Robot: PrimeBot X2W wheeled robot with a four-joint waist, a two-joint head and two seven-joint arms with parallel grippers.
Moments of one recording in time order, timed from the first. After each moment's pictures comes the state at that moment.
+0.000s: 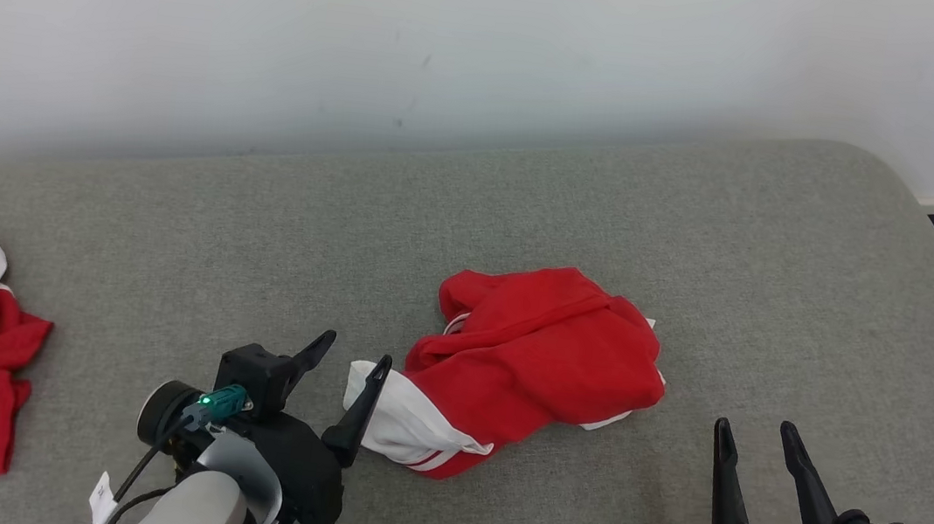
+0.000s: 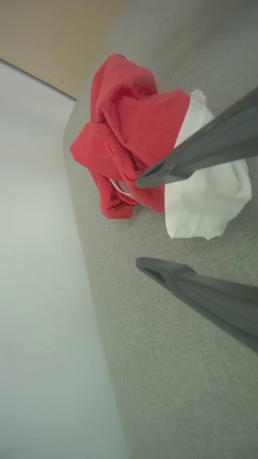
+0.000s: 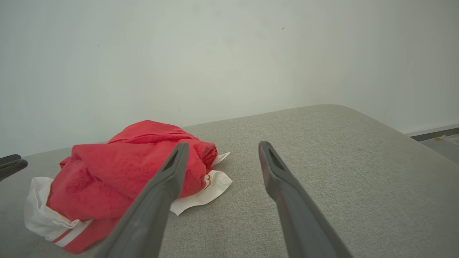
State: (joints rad) left arm -0.49 0.14 -0.49 0.65 -0.38 -0.13 -0.23; right arm -0.05 -0.08 0.06 0.21 0.23 0.13 -0.26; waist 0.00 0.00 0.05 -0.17
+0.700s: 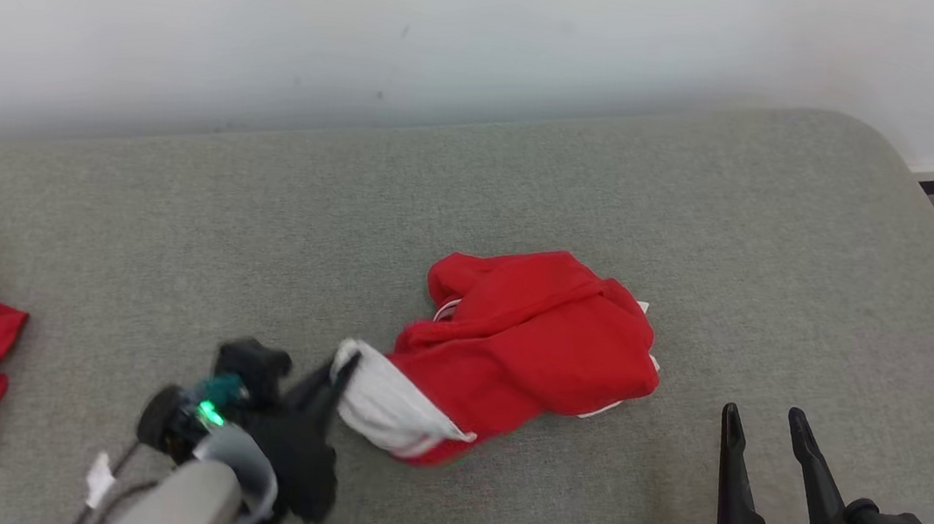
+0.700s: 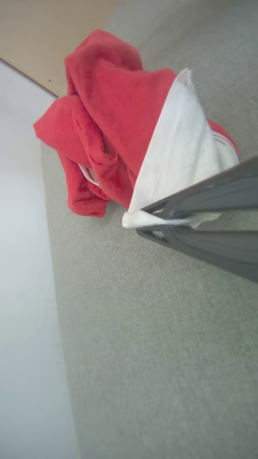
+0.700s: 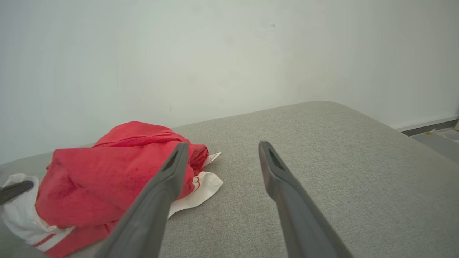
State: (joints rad) left arm -0.57 0.15 -0.62 0.81 -0.55 -0.13 -0.26; right arm -0.07 -0.08 0.05 0.20 0.24 0.13 -0.26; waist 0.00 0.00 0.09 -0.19
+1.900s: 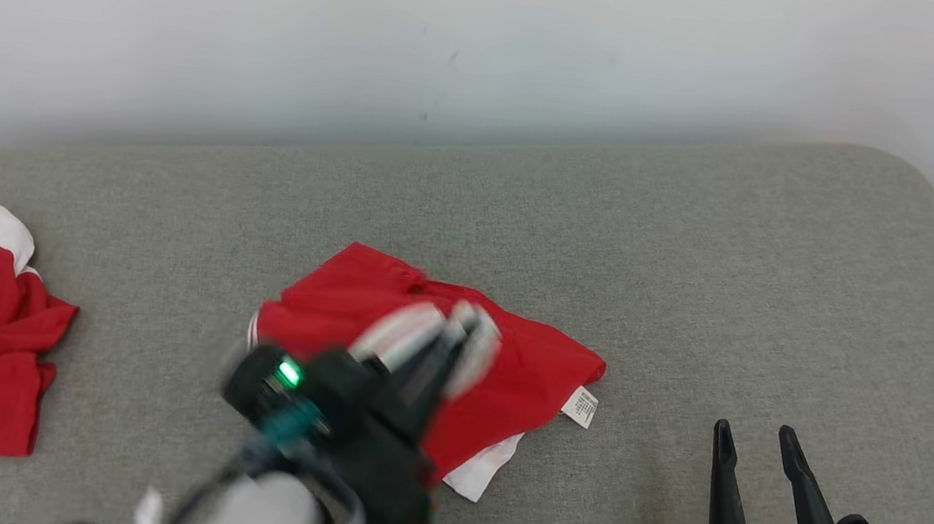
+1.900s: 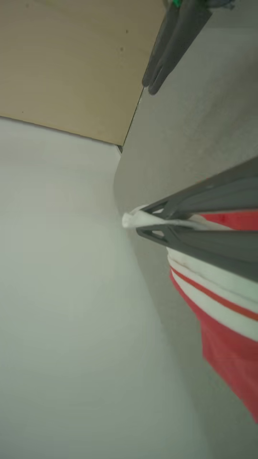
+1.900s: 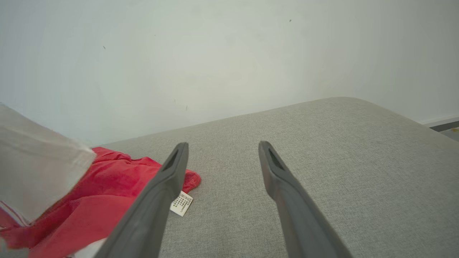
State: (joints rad) left arm -0.50 0.19 -0.62 0.25 -0.39 -0.04 -0.22; right arm -0.04 -0.05 0.05 0.20 0.24 0.13 -0.26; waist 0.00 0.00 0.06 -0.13
